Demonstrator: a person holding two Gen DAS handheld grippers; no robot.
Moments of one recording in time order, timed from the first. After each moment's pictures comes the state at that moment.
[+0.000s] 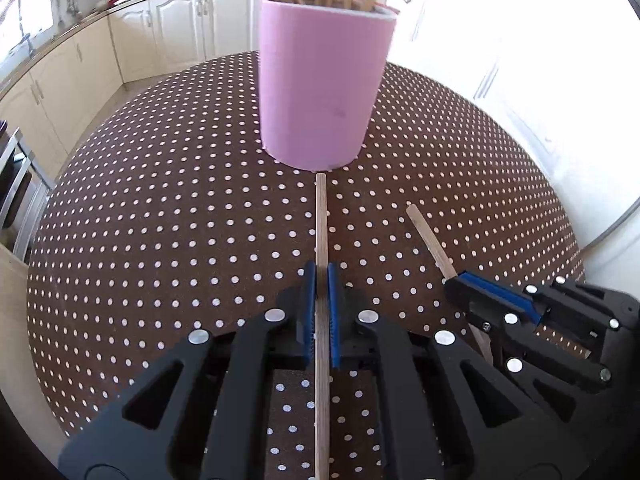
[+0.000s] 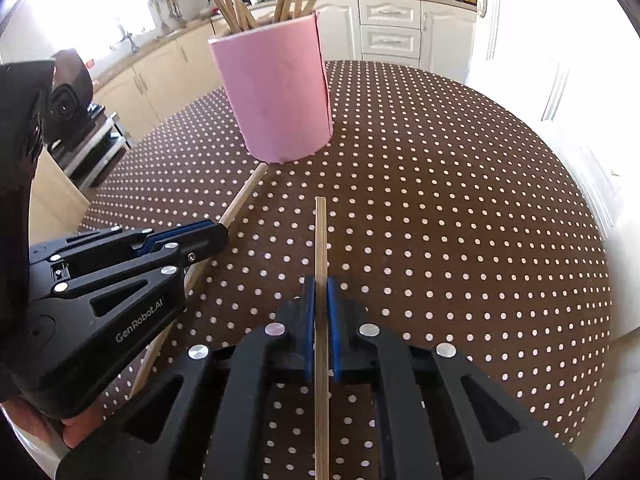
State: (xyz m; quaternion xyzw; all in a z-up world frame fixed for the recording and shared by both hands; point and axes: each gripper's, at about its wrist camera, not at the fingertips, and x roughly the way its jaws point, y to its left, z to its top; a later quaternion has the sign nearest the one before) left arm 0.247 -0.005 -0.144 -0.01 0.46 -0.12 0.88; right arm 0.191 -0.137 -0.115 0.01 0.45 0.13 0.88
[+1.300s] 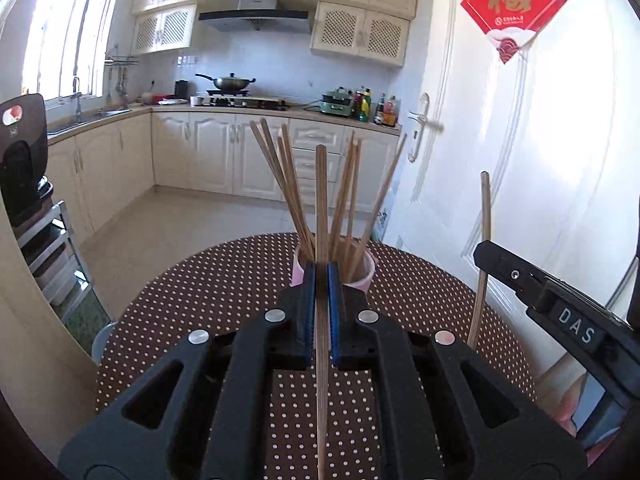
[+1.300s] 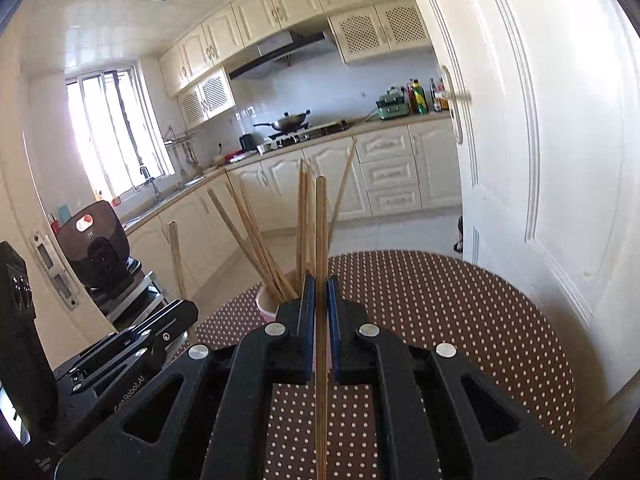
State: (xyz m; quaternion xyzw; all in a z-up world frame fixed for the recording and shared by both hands) left arm 0.205 0.022 -0.021 -0.06 0.23 -0.06 0.97; right arm 0.194 -0.157 0.008 0.12 0.22 0.14 0.96
